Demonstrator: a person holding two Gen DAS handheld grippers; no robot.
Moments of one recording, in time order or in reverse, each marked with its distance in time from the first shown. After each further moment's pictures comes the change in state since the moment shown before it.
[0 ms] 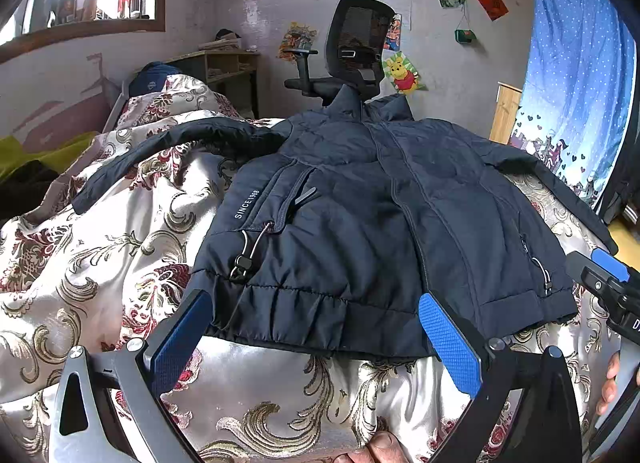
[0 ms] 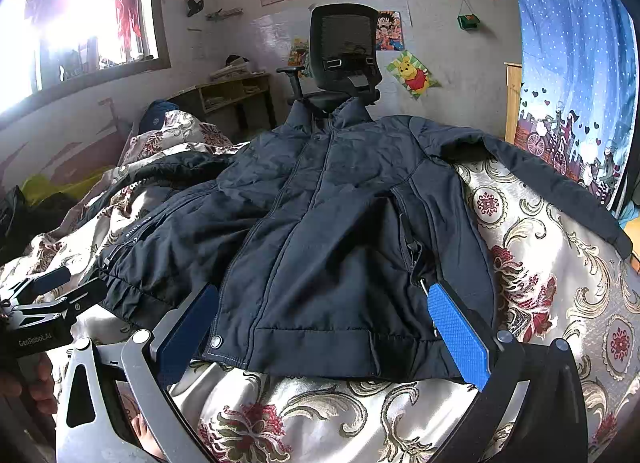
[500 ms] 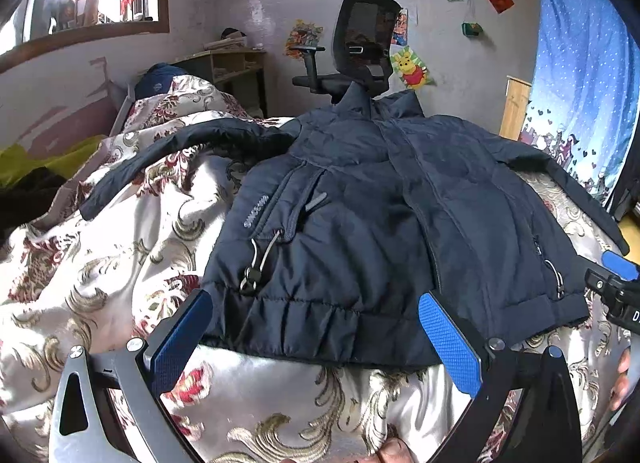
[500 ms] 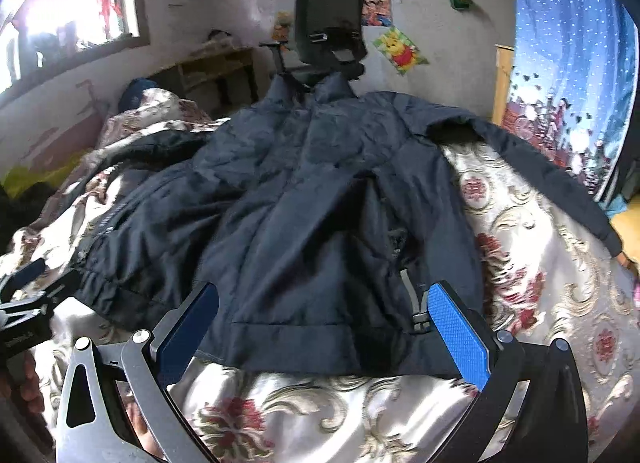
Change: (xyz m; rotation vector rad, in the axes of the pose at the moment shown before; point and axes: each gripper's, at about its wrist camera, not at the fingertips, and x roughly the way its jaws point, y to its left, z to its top) left arm 0.011 0.001 0.010 0.020 0.018 0.048; right arm 0.019 -0.008 0.011 0.001 0.108 -0.092
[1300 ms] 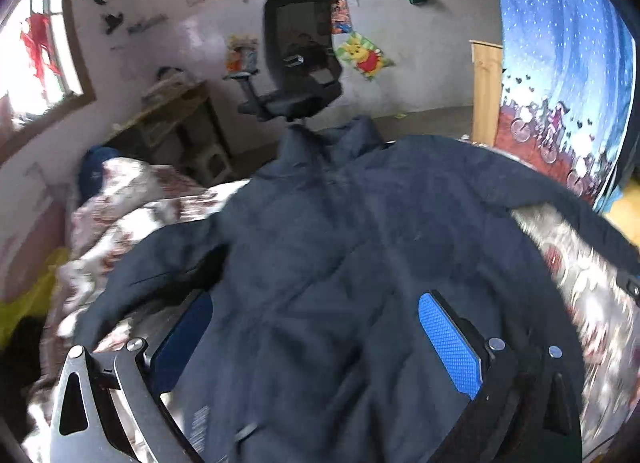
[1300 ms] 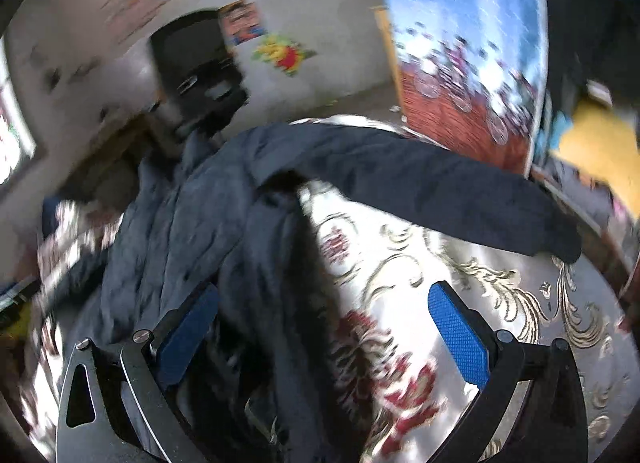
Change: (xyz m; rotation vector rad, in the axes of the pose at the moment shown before) left arm 0.095 -0.116 0.191 0.246 0.041 -0.043; right arm 0.051 -0.176 0.072 0.474 -0.020 -0.124
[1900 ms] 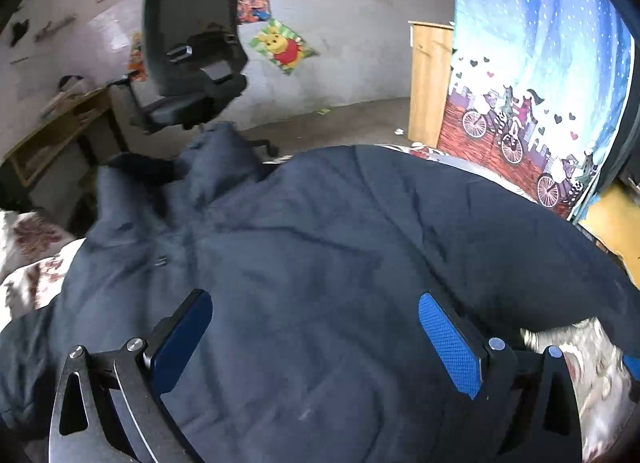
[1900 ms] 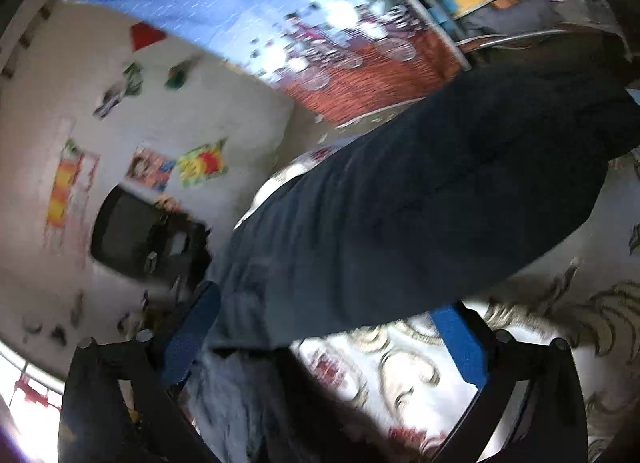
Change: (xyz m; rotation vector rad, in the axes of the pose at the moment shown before) left arm 0.210 -0.142 0.106 0.093 0.012 -0.249; right arm 0.112 -0.069 -0.010 0.775 -0.141 0.065
